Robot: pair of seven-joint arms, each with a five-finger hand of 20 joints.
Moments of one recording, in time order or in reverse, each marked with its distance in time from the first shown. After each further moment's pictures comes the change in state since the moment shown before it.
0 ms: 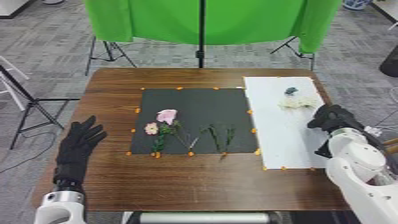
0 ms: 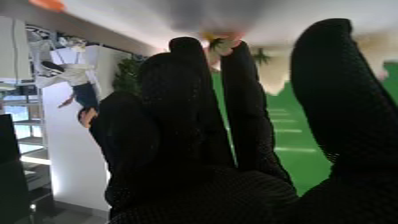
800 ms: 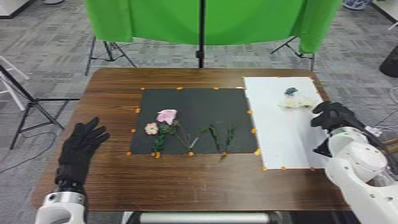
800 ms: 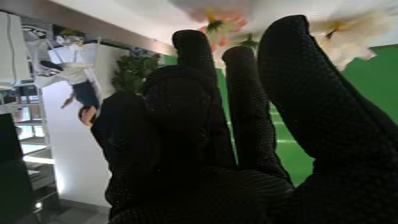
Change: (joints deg) left arm 0.3 -0.1 -0.1 -0.1 0.3 -1.5 -0.8; right arm 0.0 0.3 0.2 -2.0 1.8 1.4 1.3
